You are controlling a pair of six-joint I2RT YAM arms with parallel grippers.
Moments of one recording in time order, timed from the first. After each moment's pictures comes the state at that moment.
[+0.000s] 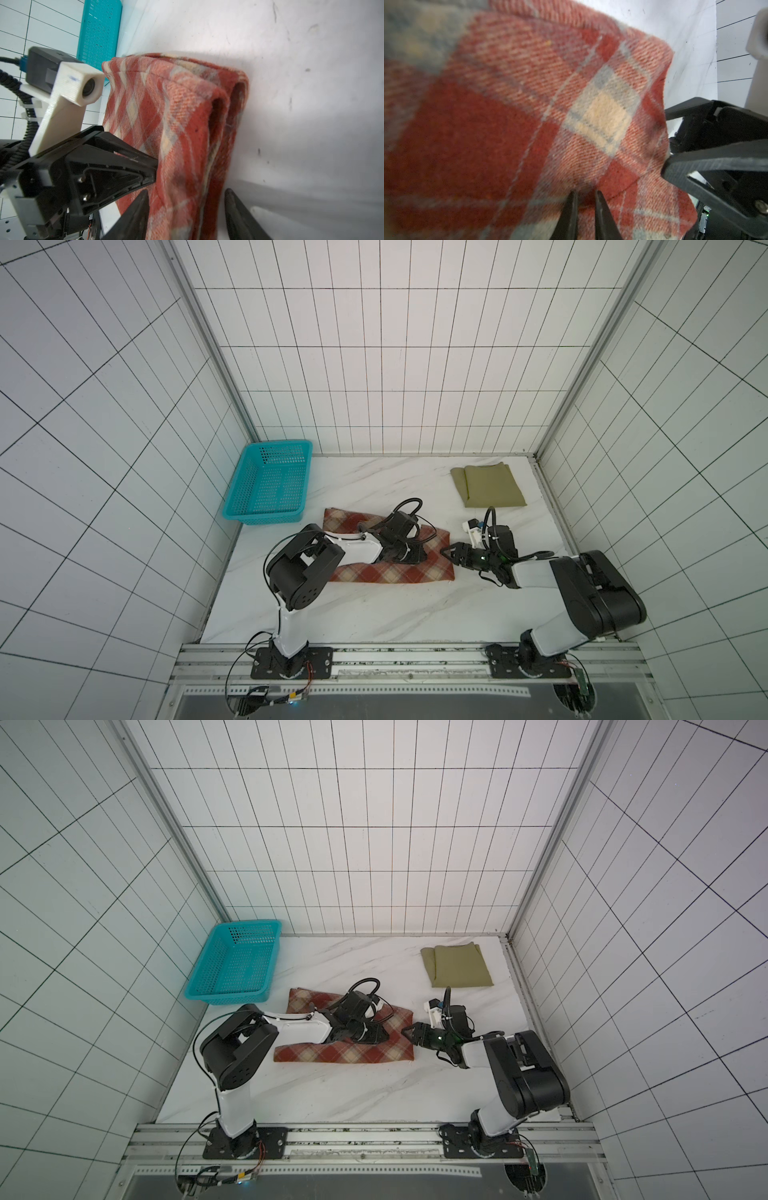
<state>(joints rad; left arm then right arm) -0.77 1.91 1.04 -0.08 0.38 -0.62 0.26 1.59 0.41 0.48 -0.64 0.56</state>
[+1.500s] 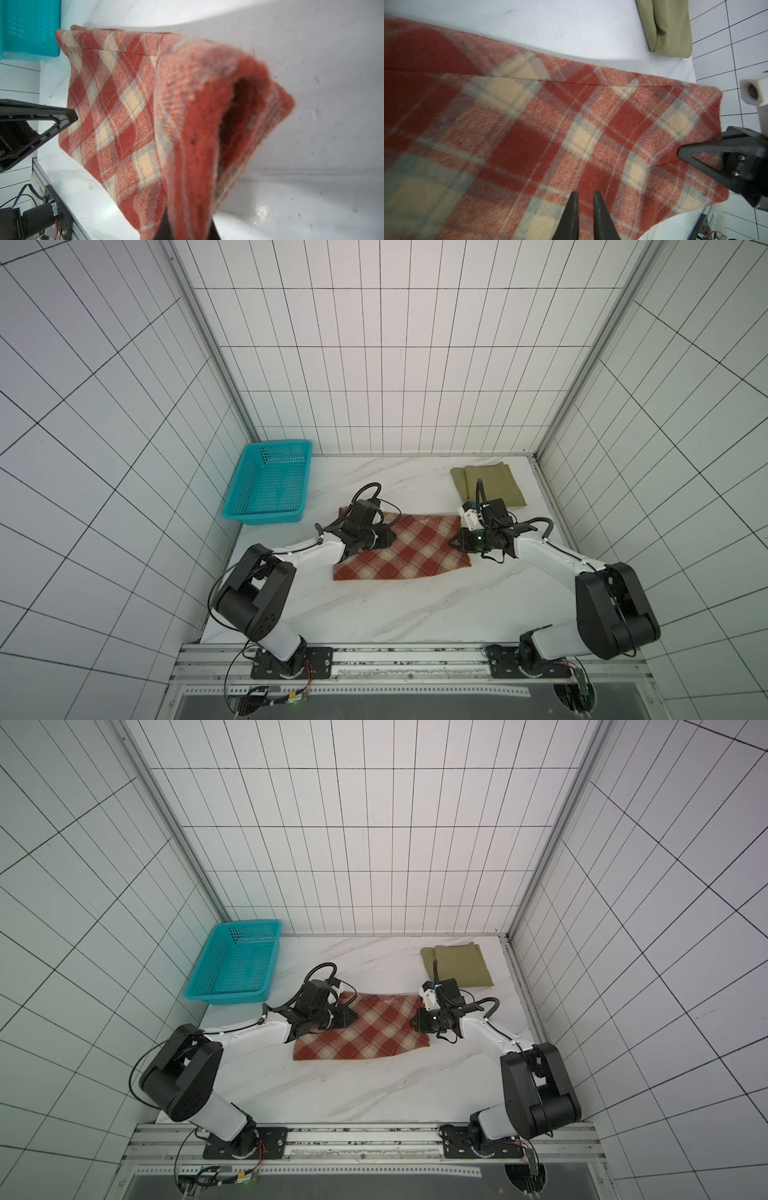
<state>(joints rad) -0.55 1.59 0.85 -0.11 0.32 -0.59 0.29 1.45 0.82 -0.39 -0.42 0.30</state>
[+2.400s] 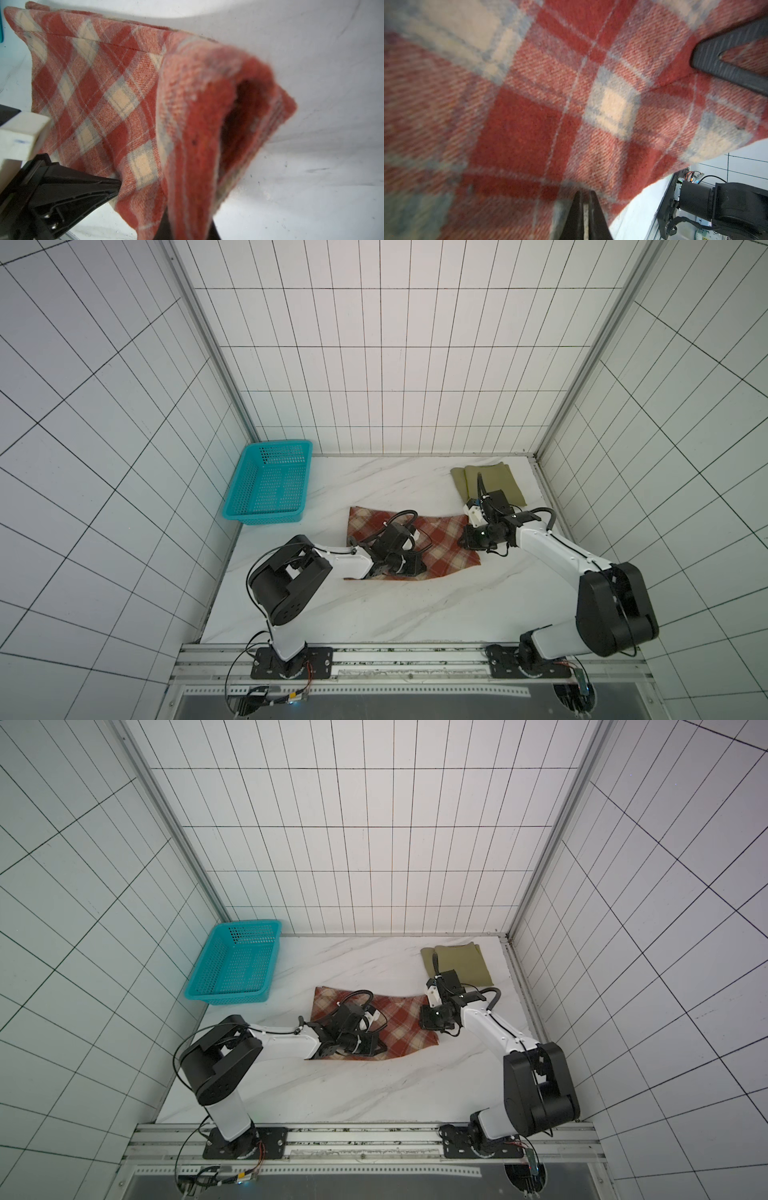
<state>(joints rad) -0.82 1.79 0.85 0.07 0.44 -0.72 0.28 1.47 0.95 -0.63 -0.30 0.23</state>
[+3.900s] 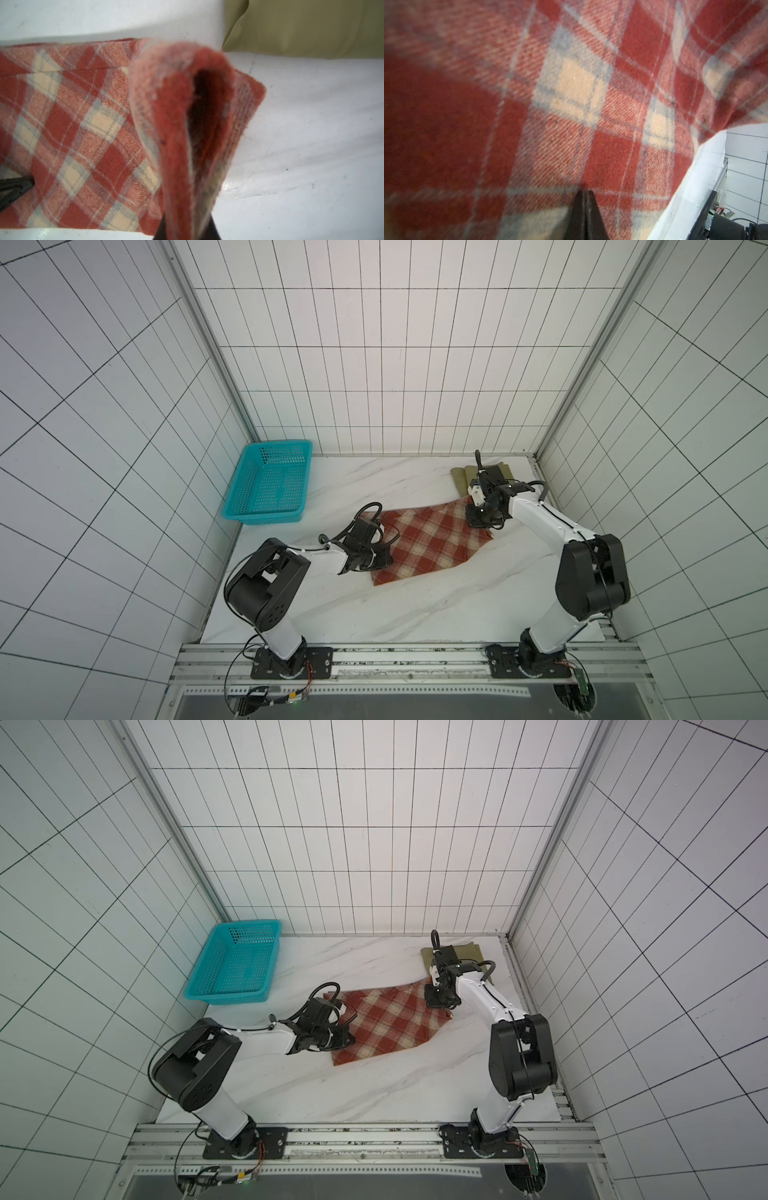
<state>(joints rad) -0.61 1.67 0.70 0.01 0.40 -0.67 0.26 1.68 1.29 -0.83 -0.06 0.13</state>
